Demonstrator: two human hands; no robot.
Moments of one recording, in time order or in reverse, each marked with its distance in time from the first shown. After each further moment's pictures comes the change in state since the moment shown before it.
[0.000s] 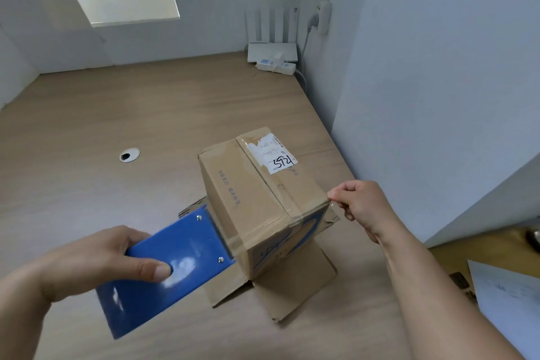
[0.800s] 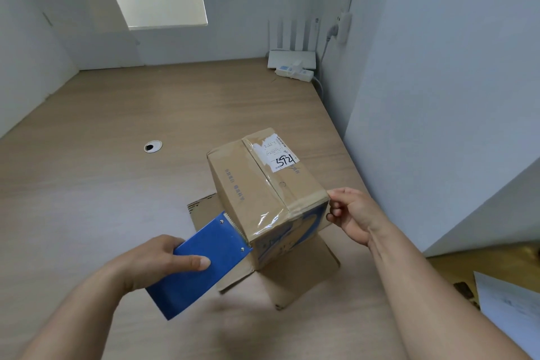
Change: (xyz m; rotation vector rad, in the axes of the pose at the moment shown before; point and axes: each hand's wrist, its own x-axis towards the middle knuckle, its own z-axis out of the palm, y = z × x) left_hand 0.017 -0.021 0.063 -0.026 0.157 -0.211; right_hand 0.002 0.015 0.017 0.510 -0.169 0.265
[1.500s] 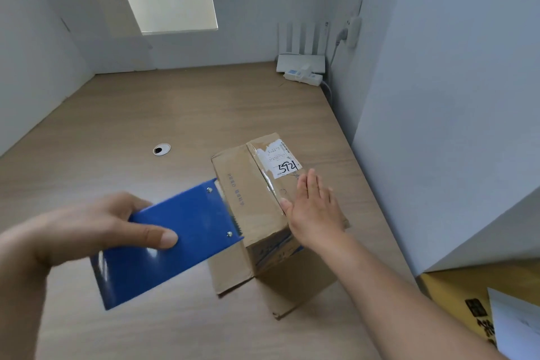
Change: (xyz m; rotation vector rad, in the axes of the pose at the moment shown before) left_hand -0.065 0.048 -0.068 0.041 -0.034 0.160; right_hand -0.018 0.007 0.076 -1.631 0.042 -0.335
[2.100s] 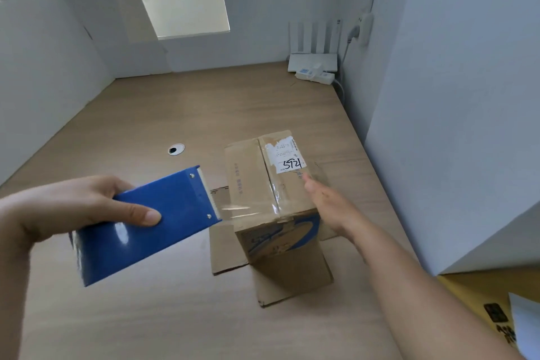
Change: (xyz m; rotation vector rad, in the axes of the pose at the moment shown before) left_hand -0.023 0.015 -0.022 0.012 0.066 -0.107; right_hand 0.002 0.026 -0.017 0.706 -0.152 -0.071
